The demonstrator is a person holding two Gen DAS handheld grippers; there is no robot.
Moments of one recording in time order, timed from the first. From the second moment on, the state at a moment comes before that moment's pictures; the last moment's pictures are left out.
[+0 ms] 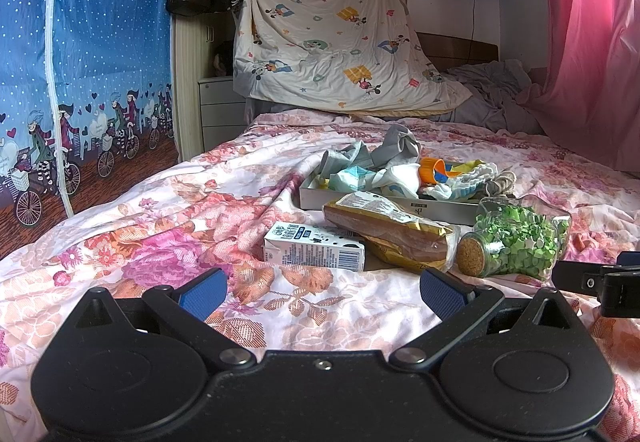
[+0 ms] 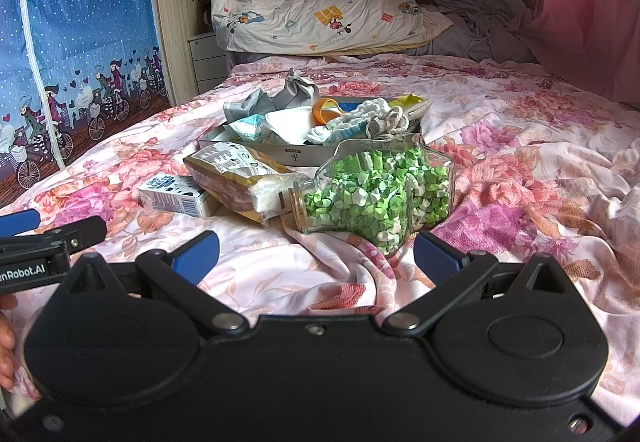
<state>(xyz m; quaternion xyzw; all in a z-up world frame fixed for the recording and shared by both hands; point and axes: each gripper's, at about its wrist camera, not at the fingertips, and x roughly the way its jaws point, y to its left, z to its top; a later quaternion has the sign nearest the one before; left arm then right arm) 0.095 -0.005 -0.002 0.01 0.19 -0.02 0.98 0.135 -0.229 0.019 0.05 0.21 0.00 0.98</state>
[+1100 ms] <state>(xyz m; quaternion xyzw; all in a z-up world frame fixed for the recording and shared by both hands) 0.097 -0.001 -0.001 -0.02 0.22 -0.02 0.97 0.135 -0.229 0.019 0.05 0.22 0.00 0.98</state>
